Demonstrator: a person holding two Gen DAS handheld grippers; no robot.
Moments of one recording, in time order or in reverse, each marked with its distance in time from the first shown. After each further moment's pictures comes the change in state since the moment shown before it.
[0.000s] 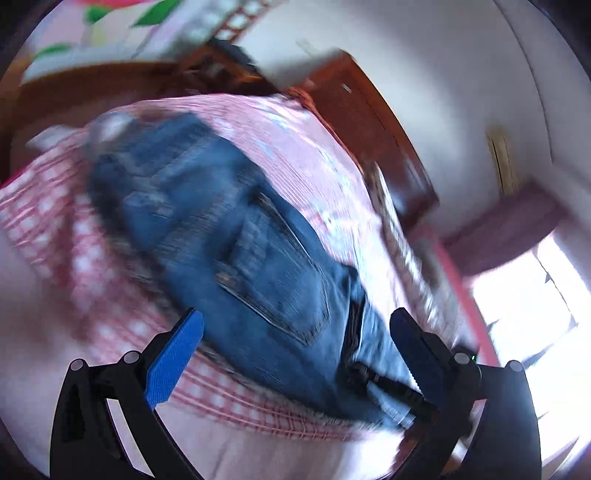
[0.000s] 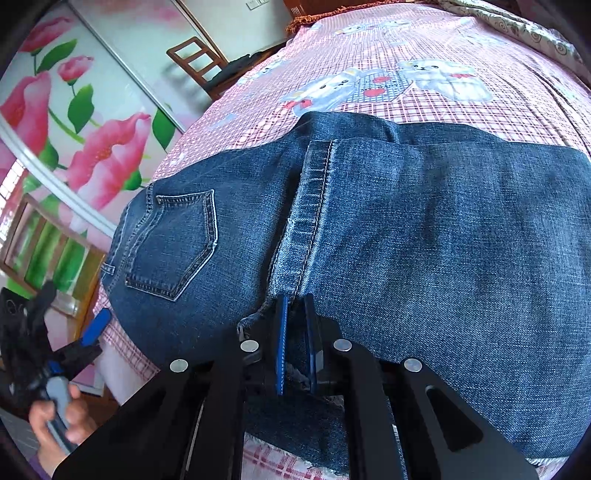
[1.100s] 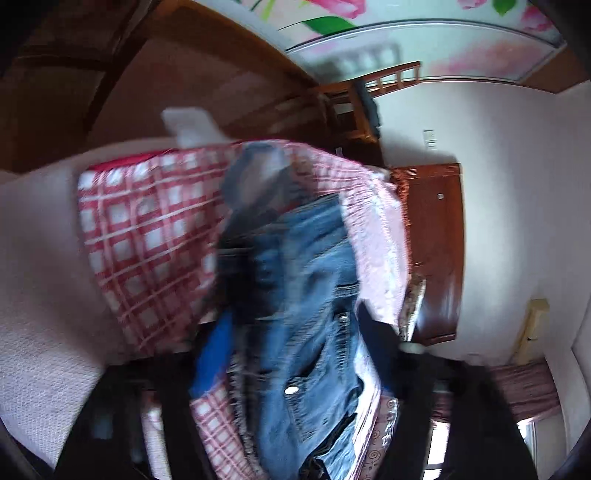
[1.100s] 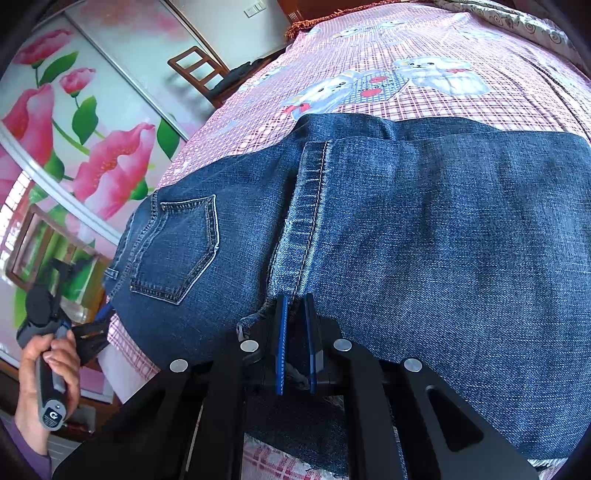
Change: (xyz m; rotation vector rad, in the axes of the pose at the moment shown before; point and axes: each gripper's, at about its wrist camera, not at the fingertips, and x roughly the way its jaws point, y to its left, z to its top) left arm 0.007 0.065 0.027 -0.550 -0.152 0.134; right arm 0.000 -0.006 -0.006 0.031 -0.023 0.036
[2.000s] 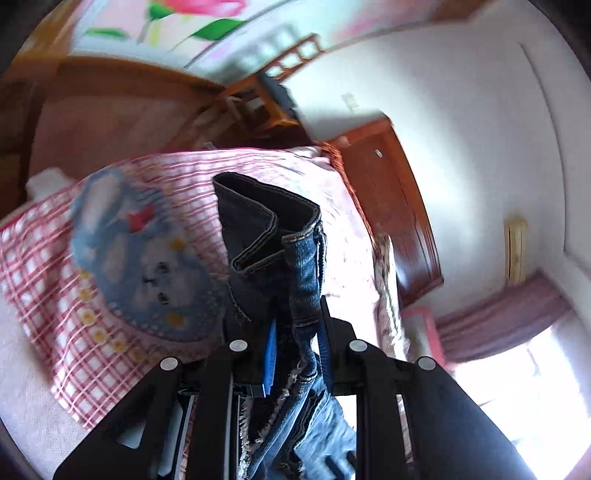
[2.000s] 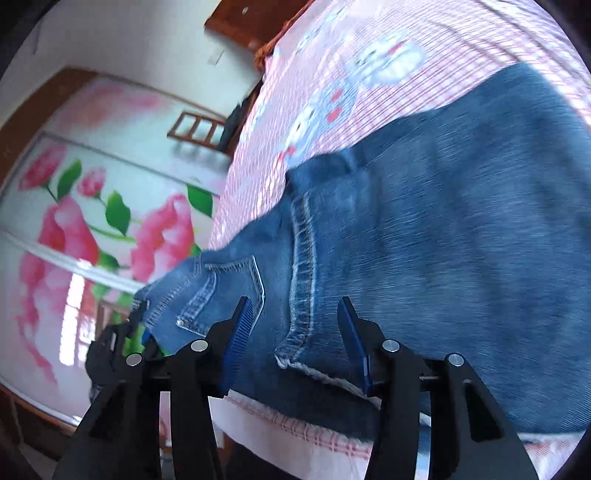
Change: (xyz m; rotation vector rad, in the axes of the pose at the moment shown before) left arm -0.011 -0.110 -0.032 0.423 -0.008 -0.147; right arm -0.055 -0.072 -0.001 0.386 -0.068 0.283
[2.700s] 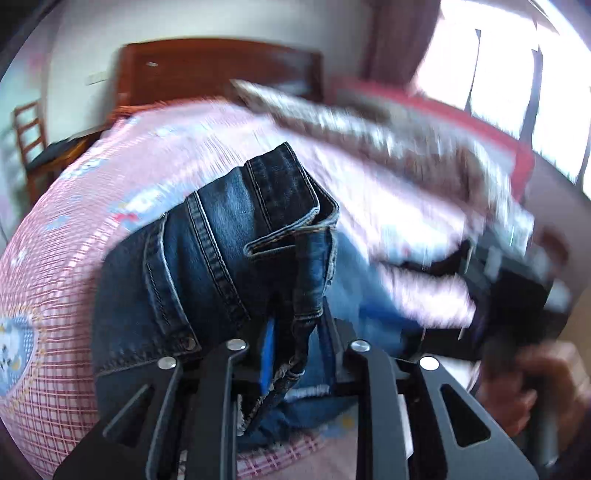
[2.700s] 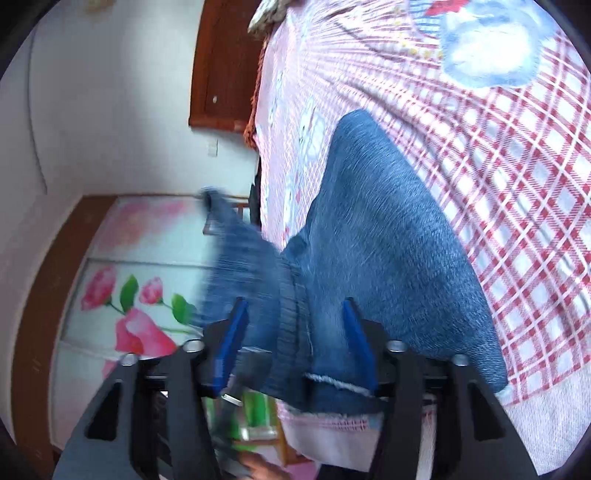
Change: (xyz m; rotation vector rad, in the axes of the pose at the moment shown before) left arm 0.068 -0.151 -0.240 1.157 0.485 0.002; right arm -0.087 -0.101 -0.019 0.380 -0.210 0.293
